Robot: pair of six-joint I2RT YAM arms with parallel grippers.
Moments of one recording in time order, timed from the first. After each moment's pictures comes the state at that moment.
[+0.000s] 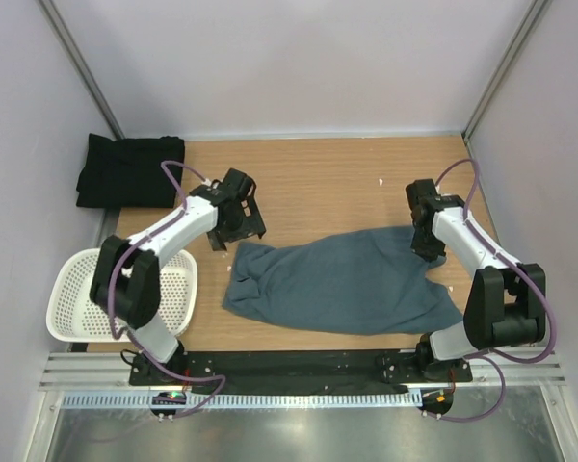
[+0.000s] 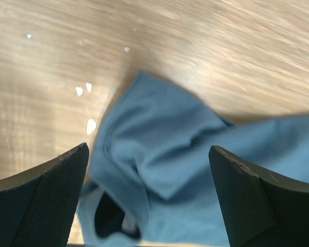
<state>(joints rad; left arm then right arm) -0.48 1.62 1.25 -0.81 -0.16 -0.81 0.10 1.45 1.01 -0.91 0.44 0.48</state>
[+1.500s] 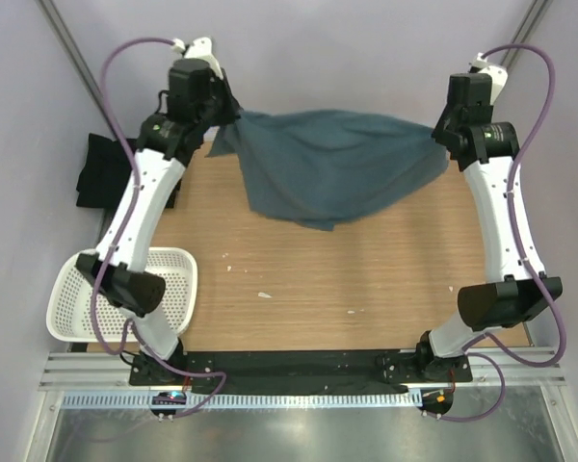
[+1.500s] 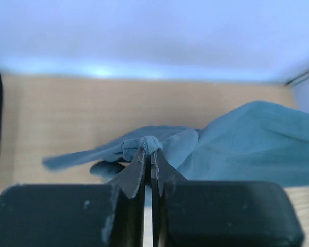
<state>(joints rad) -0.38 1.78 2.10 -0.70 -0.14 -0.37 0.08 1.58 1.91 -0.91 0.44 0.35</state>
